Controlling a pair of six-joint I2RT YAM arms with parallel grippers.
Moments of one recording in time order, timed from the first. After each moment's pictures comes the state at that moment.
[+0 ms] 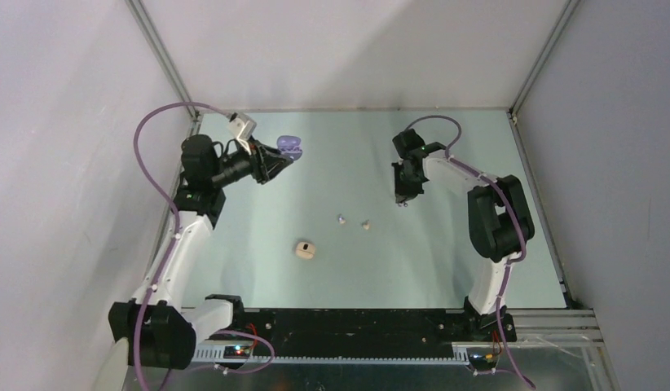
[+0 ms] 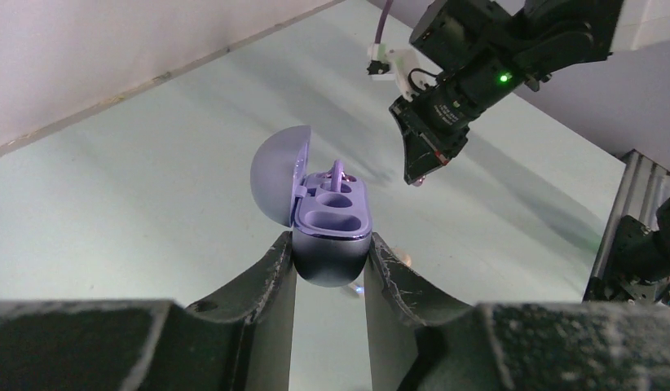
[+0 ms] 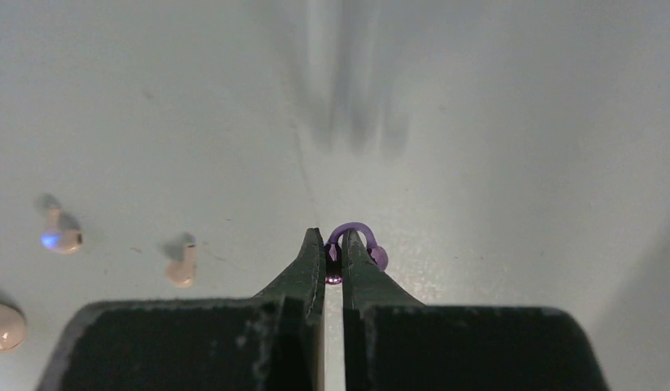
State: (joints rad) left arm -0.05 1.09 0.93 -0.01 0.84 -0.08; right arm 0.42 1.89 1.42 -0.72 0.02 0.36
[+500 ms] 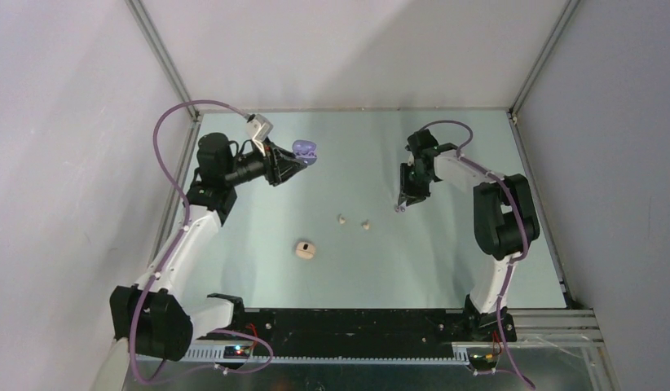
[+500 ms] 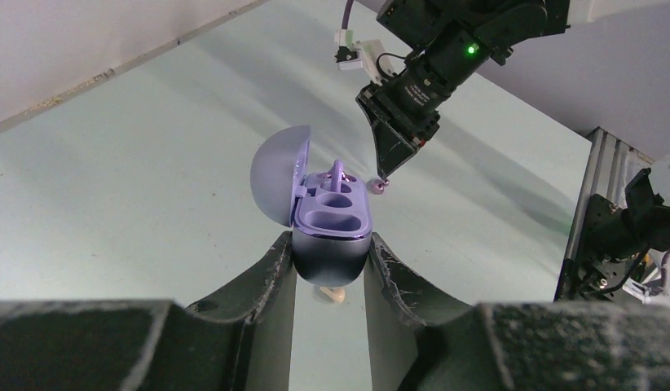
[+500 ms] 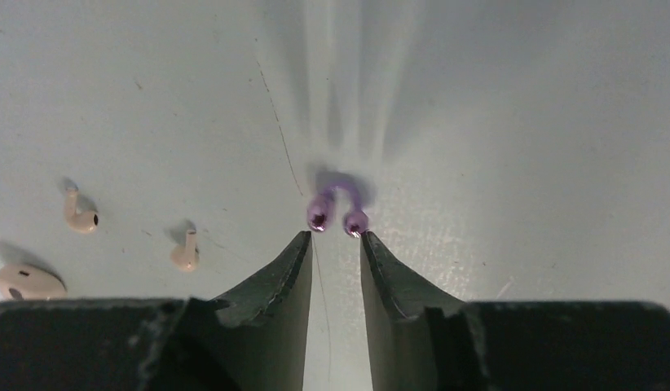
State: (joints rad) left arm -0.16 1.16 0.94 0.04 0.85 -0.09; right arm 0.33 1.89 1.35 -0.69 -0.12 0.38
